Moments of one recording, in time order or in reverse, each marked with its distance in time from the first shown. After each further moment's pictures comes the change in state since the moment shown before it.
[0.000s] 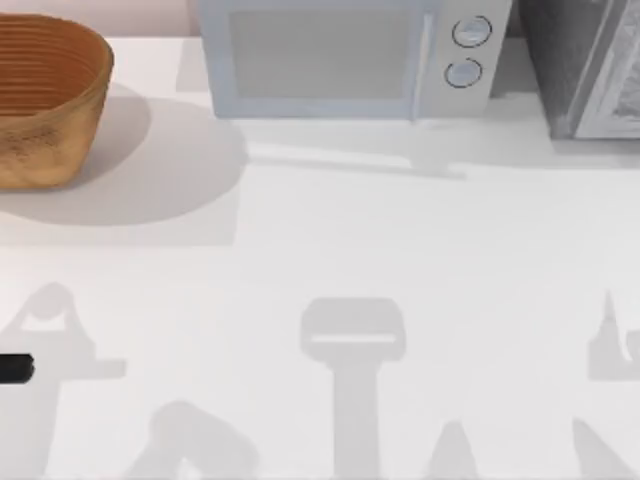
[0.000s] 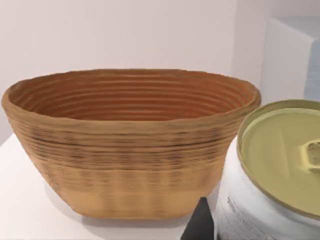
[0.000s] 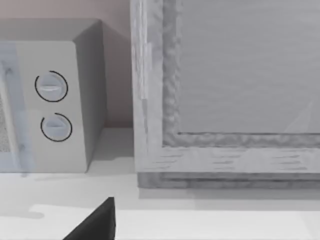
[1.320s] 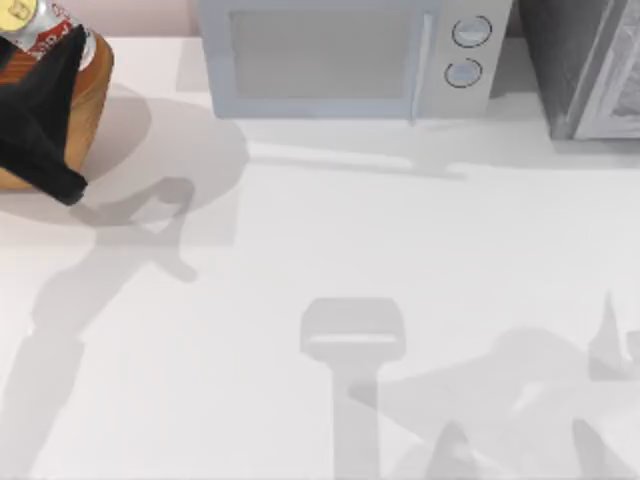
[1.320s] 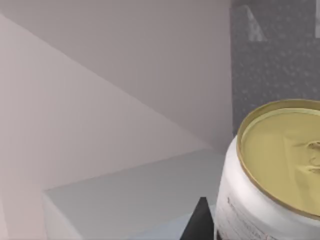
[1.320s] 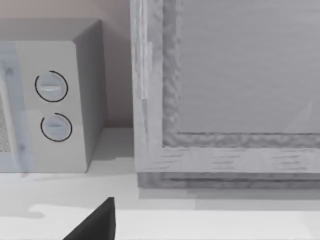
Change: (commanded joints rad) left arm -0.099 0.928 0.462 0.690 0.496 -0.018; right arm 0.000 0.000 0.000 0.000 0.000 0.000
